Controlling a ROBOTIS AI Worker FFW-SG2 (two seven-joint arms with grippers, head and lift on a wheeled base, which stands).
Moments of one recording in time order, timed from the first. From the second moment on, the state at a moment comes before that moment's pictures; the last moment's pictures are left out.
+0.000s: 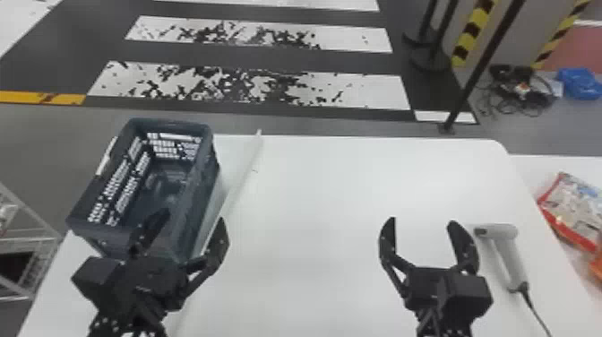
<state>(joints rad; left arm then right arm) 0.61 0.04 0.00 -1.90 0.06 -0.15 -0.22 0.57 -0.05 0.13 -1.77 0.11 -0.27 -0.29</state>
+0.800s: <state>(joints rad) 0.60 0.03 0.01 -1.89 0.06 -0.15 -0.22 0.57 -0.05 0.13 -1.77 0.11 -0.27 -0.30</state>
